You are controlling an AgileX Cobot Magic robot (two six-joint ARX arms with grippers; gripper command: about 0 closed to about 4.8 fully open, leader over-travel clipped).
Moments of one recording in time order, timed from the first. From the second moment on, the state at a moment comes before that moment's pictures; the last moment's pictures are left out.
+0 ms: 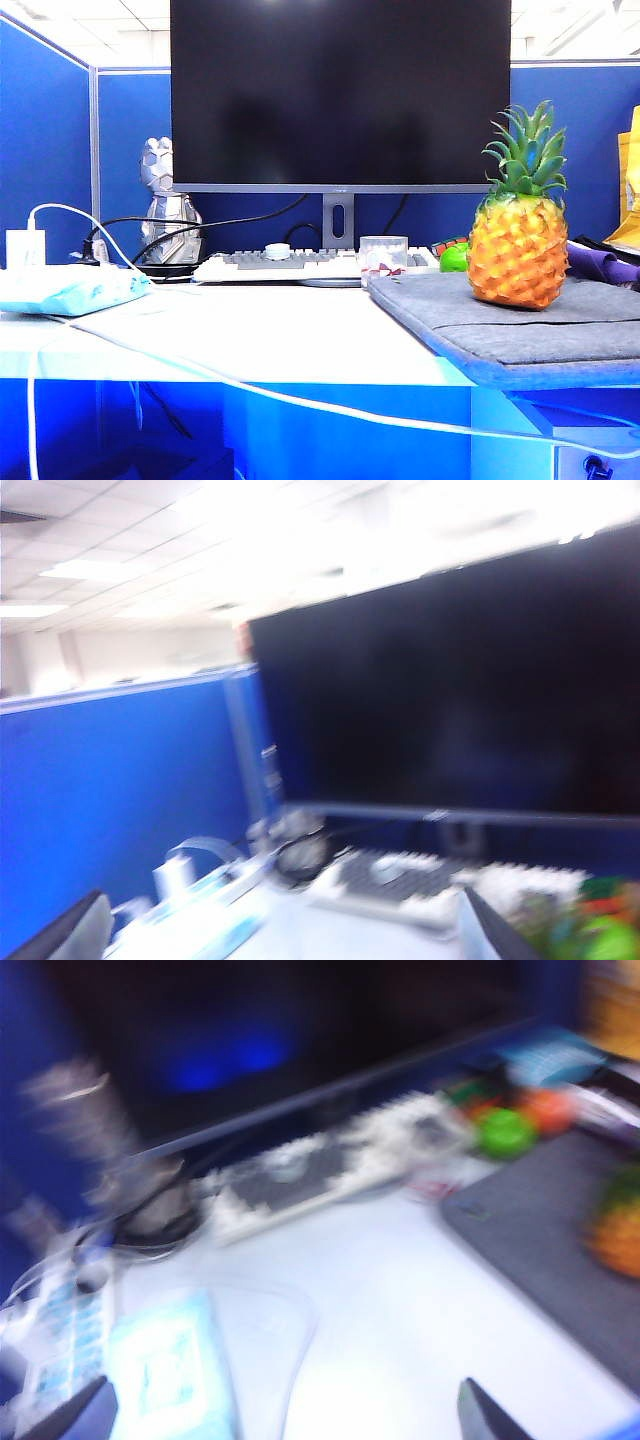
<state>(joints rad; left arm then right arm) -0.33 0.85 1.19 -0.54 0.01 0.18 -0.18 0.35 0.50 0.33 -0.66 0.46</state>
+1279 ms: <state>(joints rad) -0.33 0.08 0.07 -0.07 -0.10 0.02 0.09 0.01 0.17 0.03 -0.22 0.23</state>
